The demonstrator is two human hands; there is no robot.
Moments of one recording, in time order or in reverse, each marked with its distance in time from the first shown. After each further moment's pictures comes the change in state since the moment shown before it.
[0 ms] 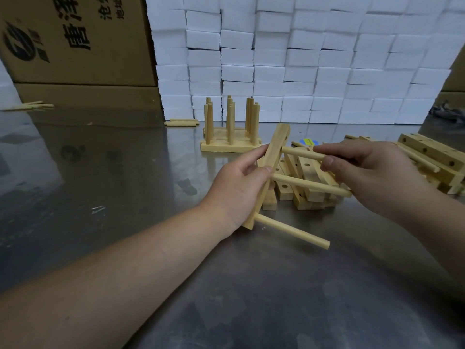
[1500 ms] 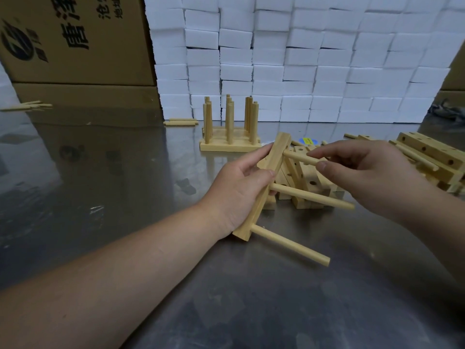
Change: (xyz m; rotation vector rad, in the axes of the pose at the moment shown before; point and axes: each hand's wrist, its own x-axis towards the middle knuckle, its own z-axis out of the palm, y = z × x) left_hand -0.001 0.001 0.000 -0.063 -0.067 -0.014; right_hand 0.000 -0.006 -0.001 0.091 -0.081 0.001
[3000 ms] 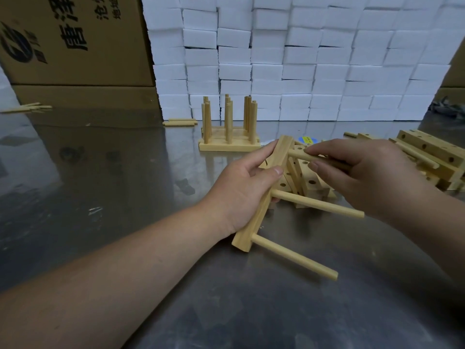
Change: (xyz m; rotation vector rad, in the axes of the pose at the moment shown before) left_hand -0.001 0.005 0.003 0.102 -0.063 0.055; right_hand -0.006 -0.006 0.005 -0.399 0.142 -0.197
